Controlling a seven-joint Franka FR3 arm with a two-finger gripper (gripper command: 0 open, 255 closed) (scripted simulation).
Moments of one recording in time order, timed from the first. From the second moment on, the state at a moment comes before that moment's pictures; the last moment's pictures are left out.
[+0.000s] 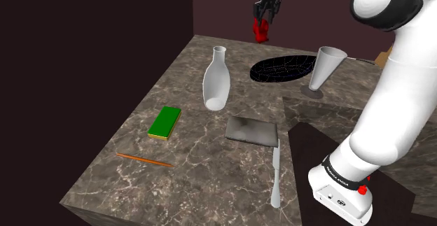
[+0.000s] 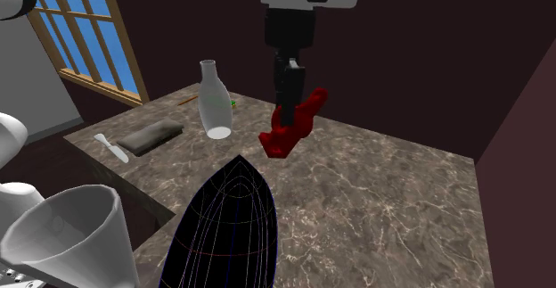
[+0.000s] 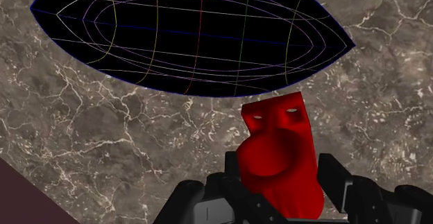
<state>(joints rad) -0.08 0.26 -0.20 -1.34 -0.05 1.54 -0.07</state>
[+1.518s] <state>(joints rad) -0.11 -0.02 -0.23 -2.02 -0.15 2.06 -0.07</state>
